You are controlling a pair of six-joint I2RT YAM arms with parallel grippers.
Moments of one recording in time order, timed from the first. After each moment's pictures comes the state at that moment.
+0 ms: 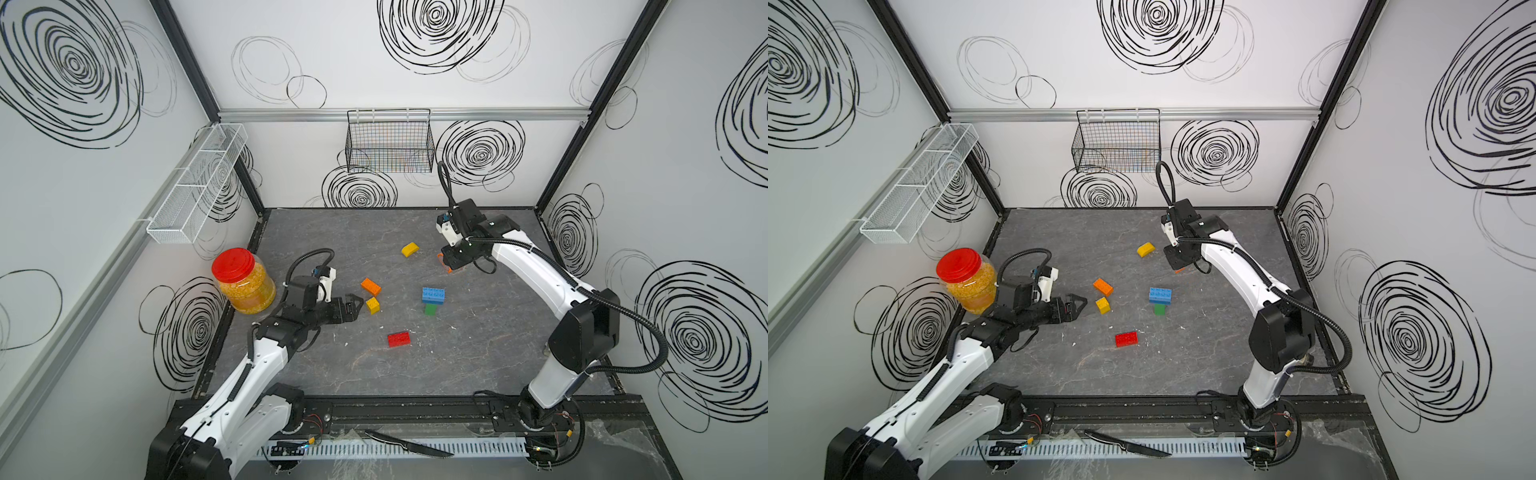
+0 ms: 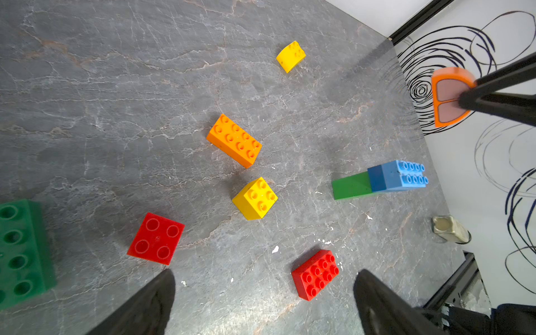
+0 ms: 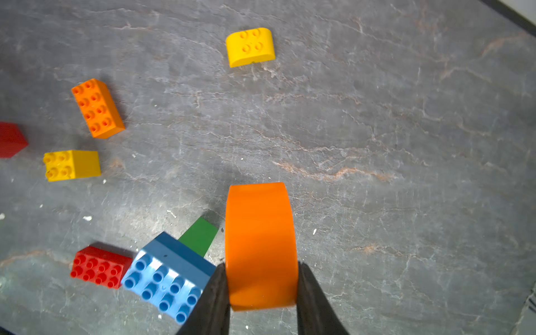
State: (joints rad) left arm -0.24 0.91 0.57 -0.37 0.35 -0.42; right arm 0.50 1.71 1.63 -1.05 0.02 -0.09
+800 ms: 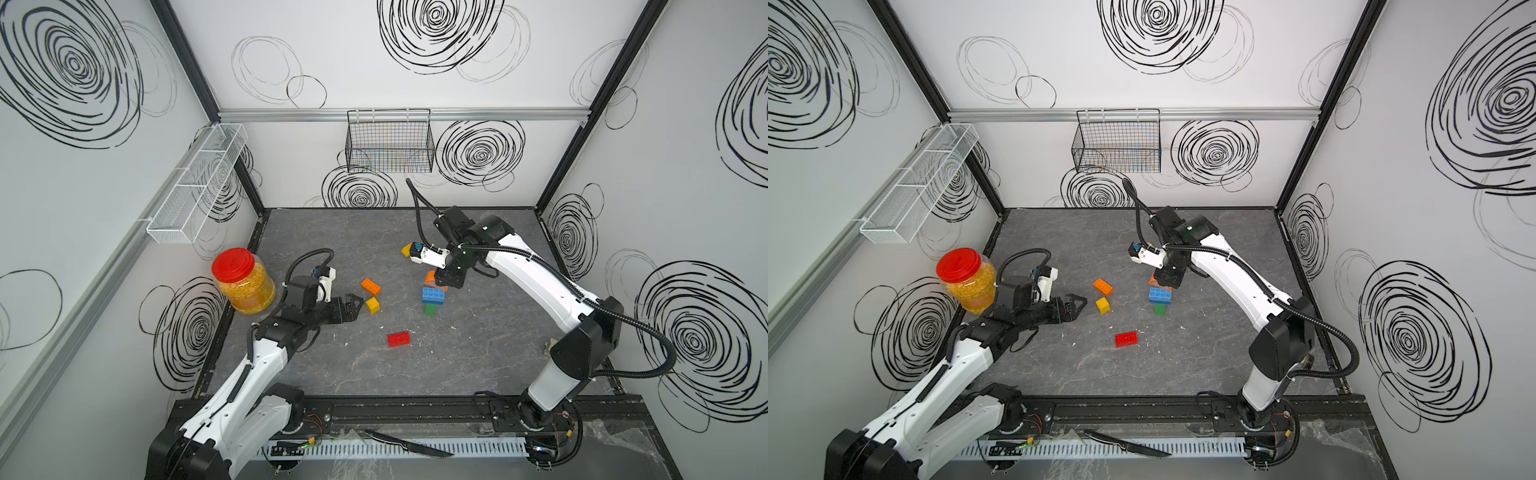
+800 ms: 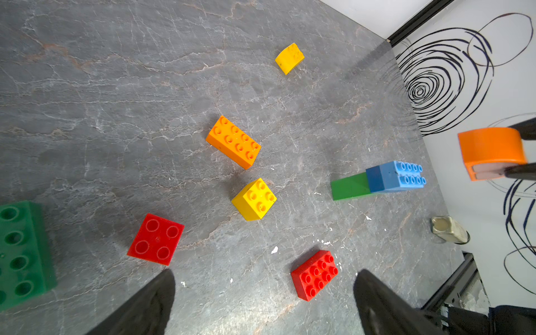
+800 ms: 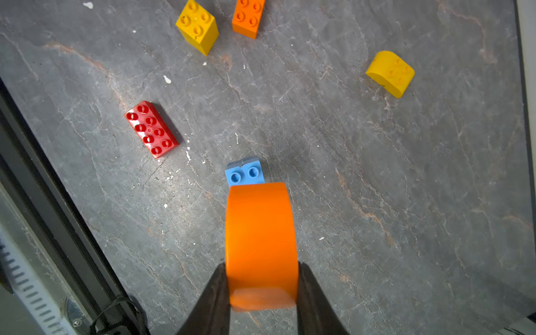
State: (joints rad) left arm -0.24 0.91 0.57 -0.37 0.35 -0.42; right arm 0.66 1.69 1.71 -1.28 -0.08 -0.65
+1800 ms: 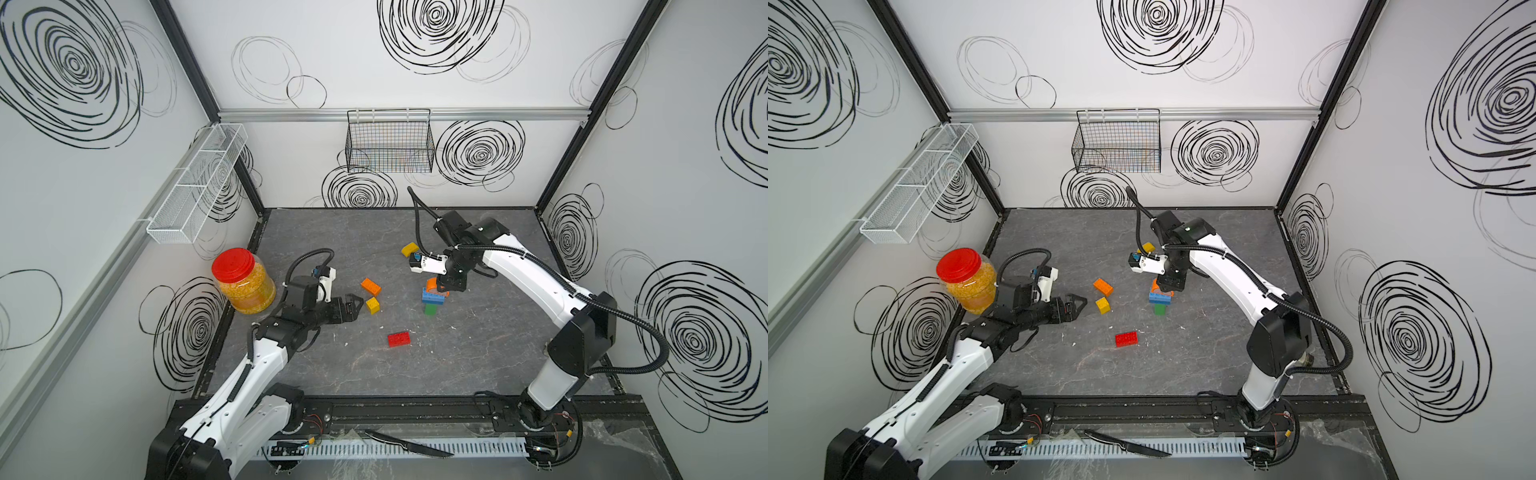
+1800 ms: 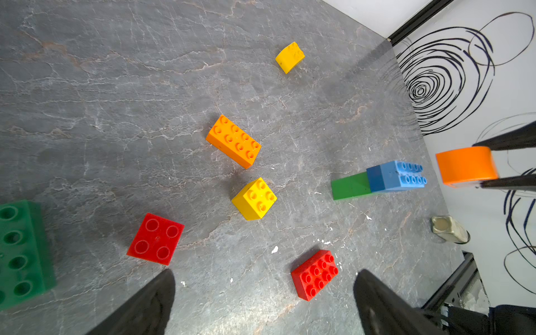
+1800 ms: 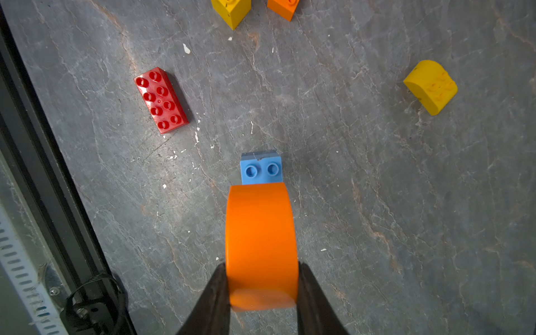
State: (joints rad) left arm -0.24 0.91 0.57 -0.37 0.35 -0.42; right arm 0.63 1.72 1.66 -1.28 -0.11 -0.81
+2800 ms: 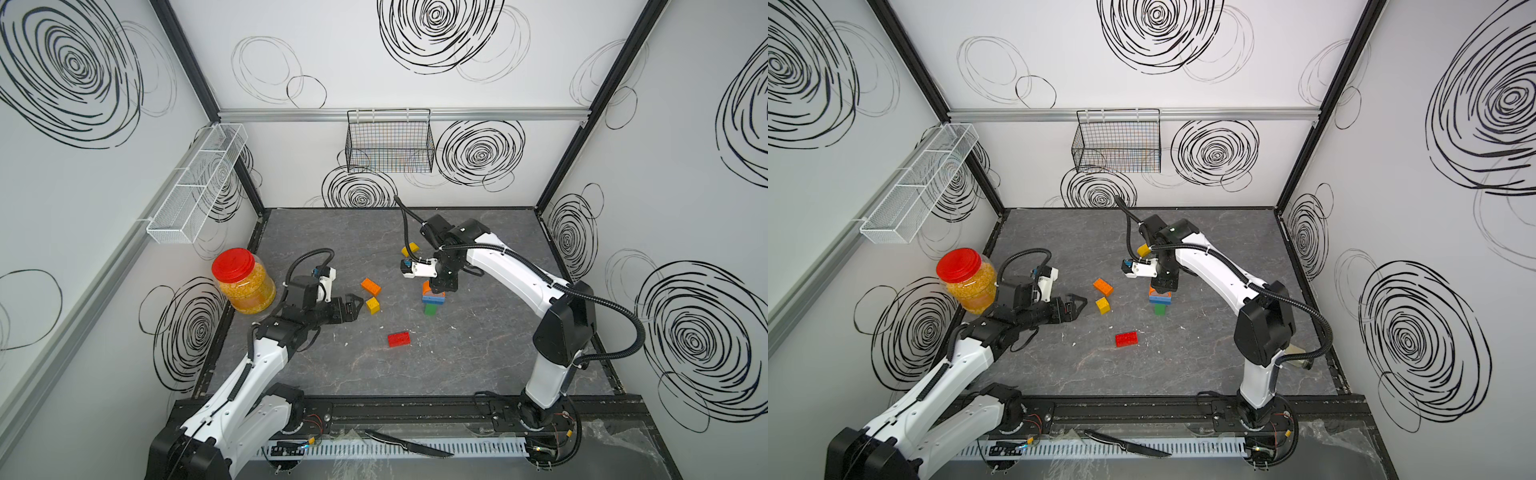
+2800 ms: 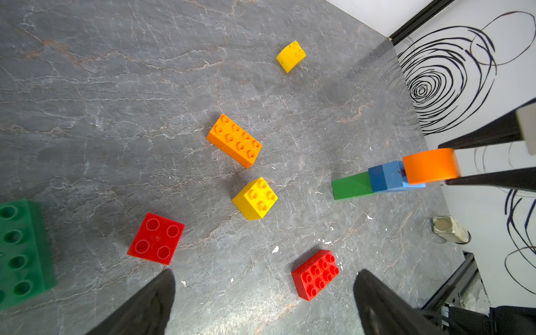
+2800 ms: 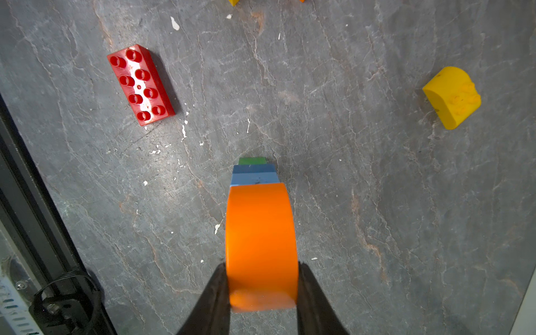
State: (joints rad) left arm -0.24 0.92 0.57 -0.37 0.35 -0.42; right arm 0.67 1.81 1.71 -1.28 -0.05 -0.85
